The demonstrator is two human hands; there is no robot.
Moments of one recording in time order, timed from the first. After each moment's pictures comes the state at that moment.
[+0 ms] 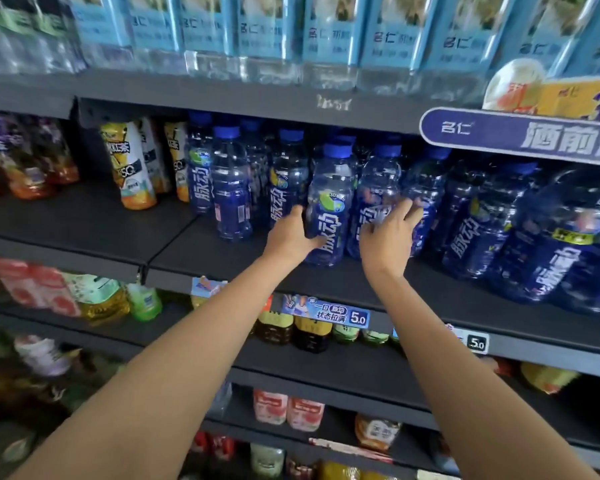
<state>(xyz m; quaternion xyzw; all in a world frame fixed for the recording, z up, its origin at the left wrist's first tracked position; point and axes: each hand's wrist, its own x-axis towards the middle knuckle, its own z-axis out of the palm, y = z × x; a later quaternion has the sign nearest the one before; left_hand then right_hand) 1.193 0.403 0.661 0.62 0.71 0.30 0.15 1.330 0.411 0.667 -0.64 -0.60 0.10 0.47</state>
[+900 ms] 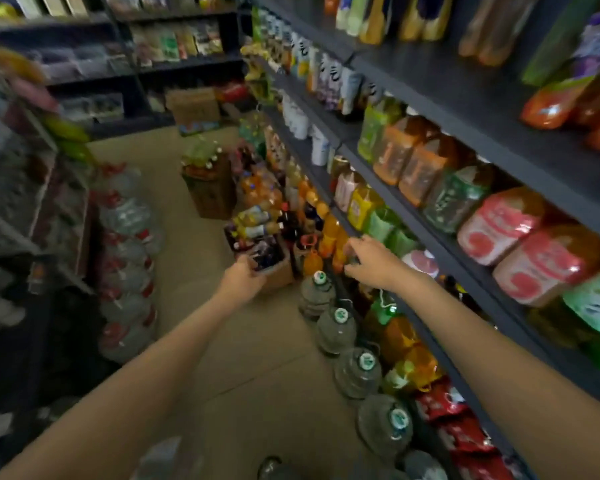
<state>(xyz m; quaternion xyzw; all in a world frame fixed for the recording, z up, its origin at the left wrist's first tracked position) 0.572 -0.092 0.457 0.04 0.91 0.36 0.20 0.642 0.133 0.509 -0.08 -0.97 0.19 -0.13</state>
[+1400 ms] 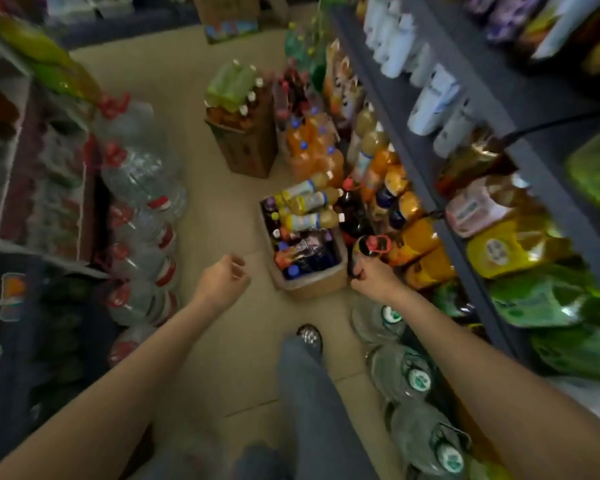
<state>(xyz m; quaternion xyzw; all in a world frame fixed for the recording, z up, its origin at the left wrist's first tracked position) 0.222 -0.144 0.300 -0.05 0.93 0.28 0.24 0.260 0.115 0.266 -0.14 -0.90 0.28 -0.31</state>
